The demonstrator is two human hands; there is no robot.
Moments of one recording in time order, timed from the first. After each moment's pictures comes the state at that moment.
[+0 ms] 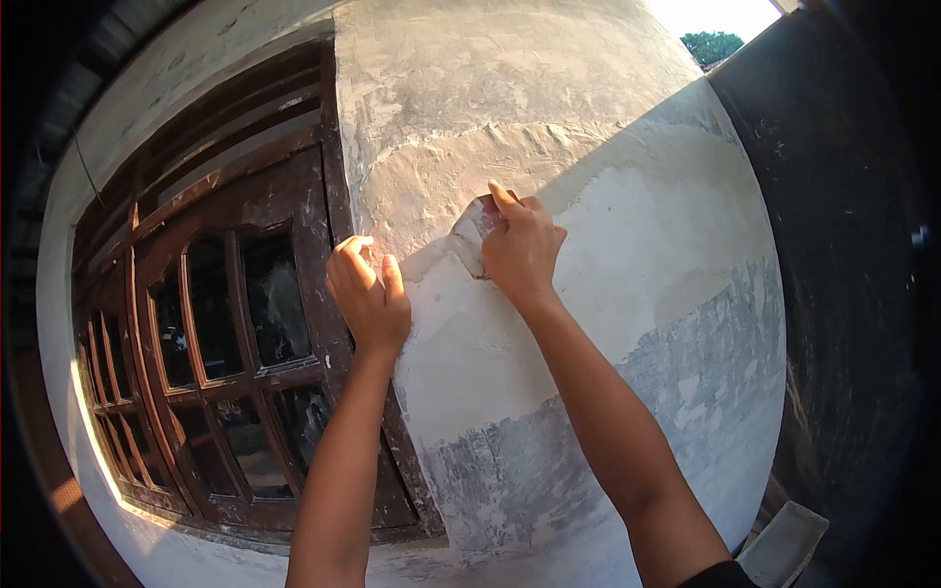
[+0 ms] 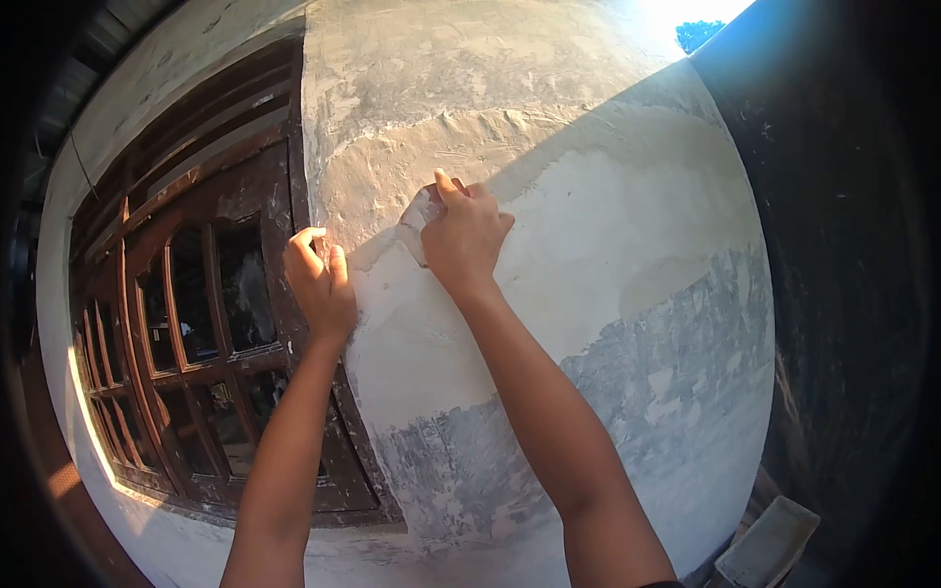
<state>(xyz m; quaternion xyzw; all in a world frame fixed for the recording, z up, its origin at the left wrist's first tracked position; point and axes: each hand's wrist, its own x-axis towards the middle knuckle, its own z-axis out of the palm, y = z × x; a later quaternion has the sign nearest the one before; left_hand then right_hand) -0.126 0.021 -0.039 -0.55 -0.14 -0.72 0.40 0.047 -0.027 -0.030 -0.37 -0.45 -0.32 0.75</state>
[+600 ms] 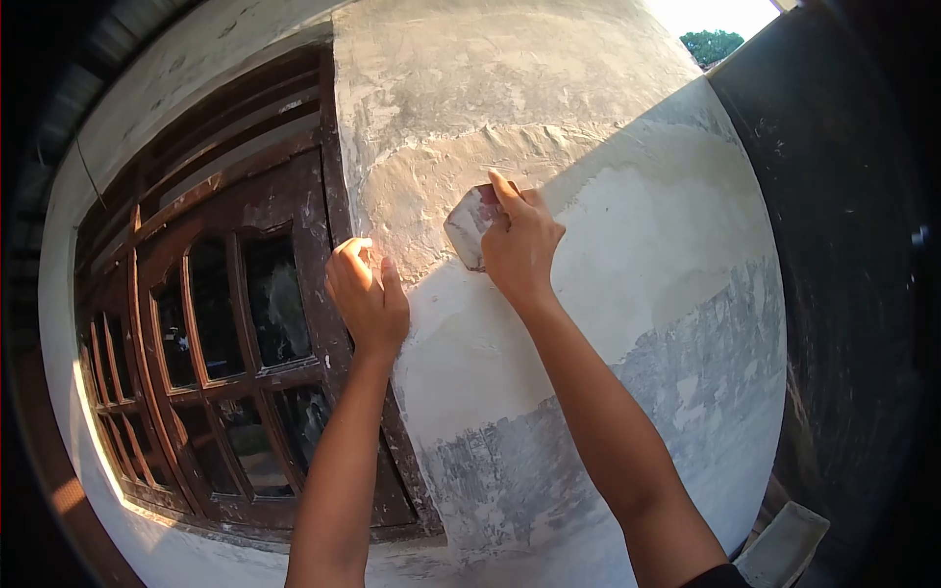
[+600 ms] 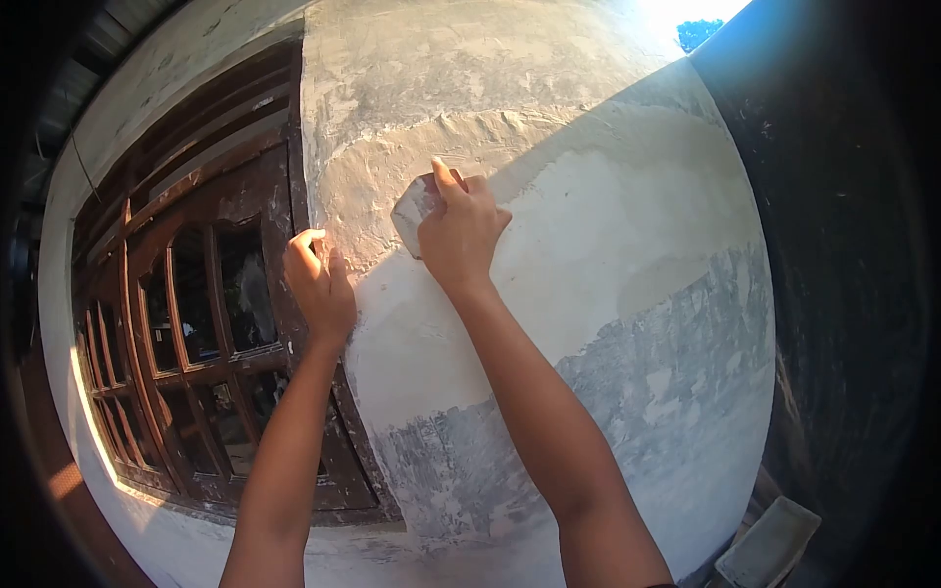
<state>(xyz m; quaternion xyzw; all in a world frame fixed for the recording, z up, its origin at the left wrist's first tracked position) -0.128 0.022 -0.039 -0.55 -0.13 -0.72 0.40 0.049 -0.024 -0.026 -0.27 -0.43 -0.35 0.78</state>
